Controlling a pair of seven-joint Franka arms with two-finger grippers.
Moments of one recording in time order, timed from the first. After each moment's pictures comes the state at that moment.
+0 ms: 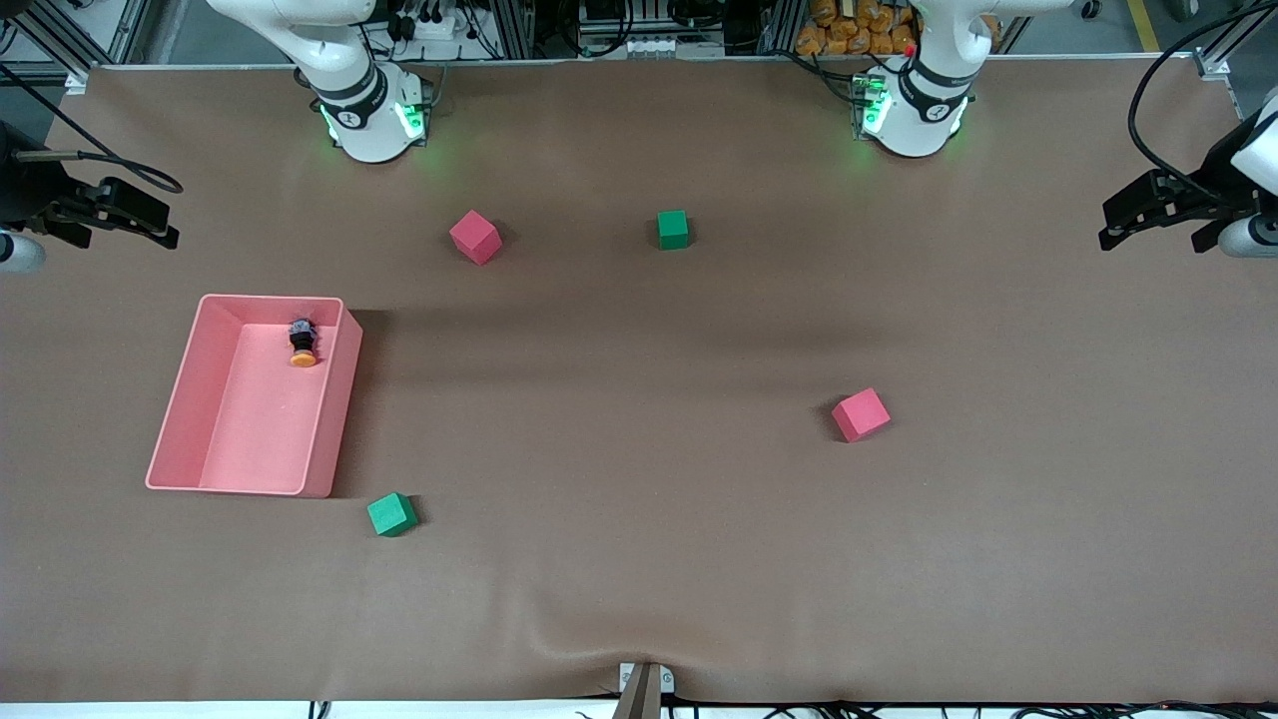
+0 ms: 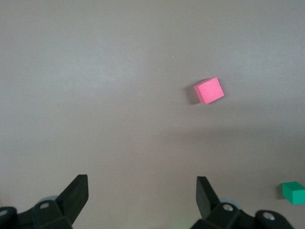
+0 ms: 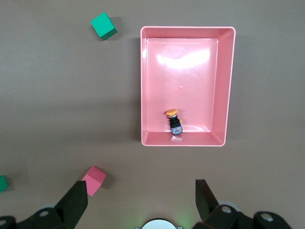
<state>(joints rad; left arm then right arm) -0.08 -0.08 0.05 -1.65 0.01 1.57 0.01 -0.07 -0.02 0.07 -1.55 0.02 1.43 0.03</state>
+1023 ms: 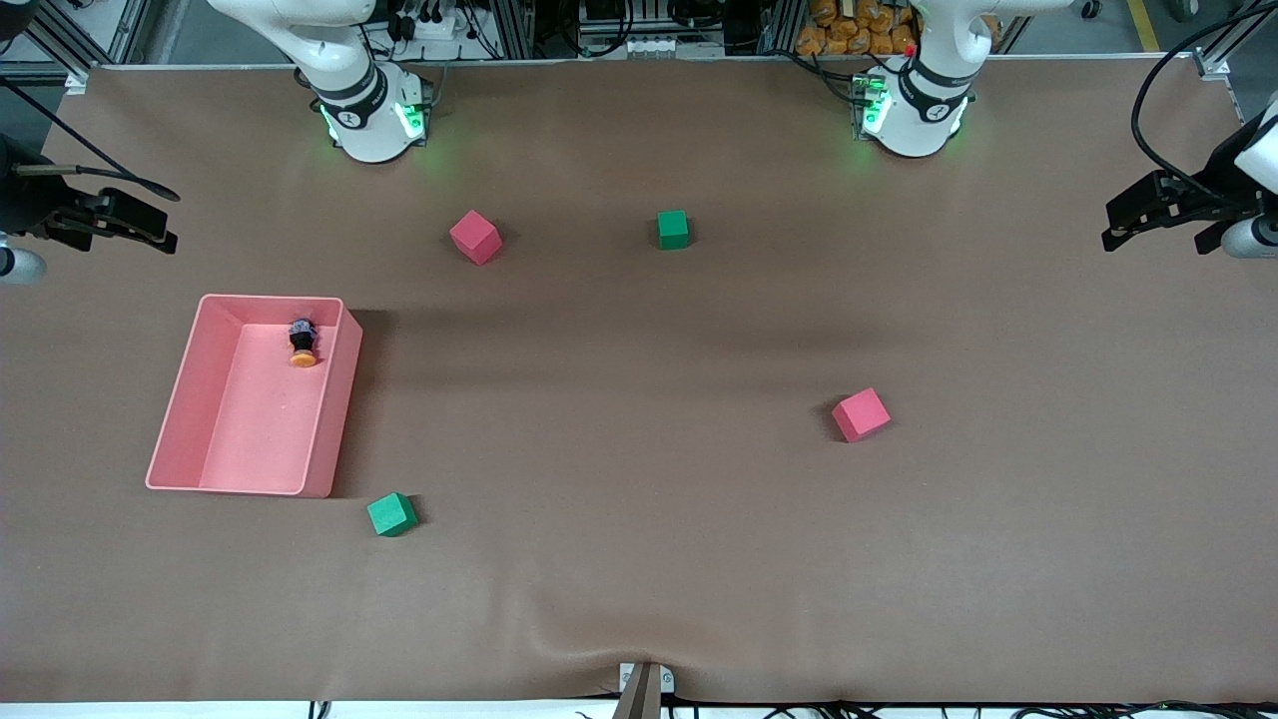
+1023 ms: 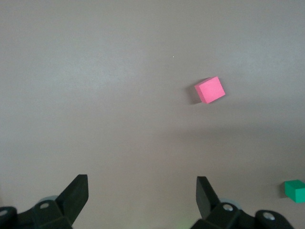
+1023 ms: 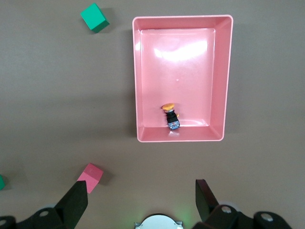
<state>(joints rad) -0.07 -0.08 0.05 -1.65 0.01 1.58 0.04 -0.10 -0.01 0.07 -1.57 0.02 1.42 0.03</state>
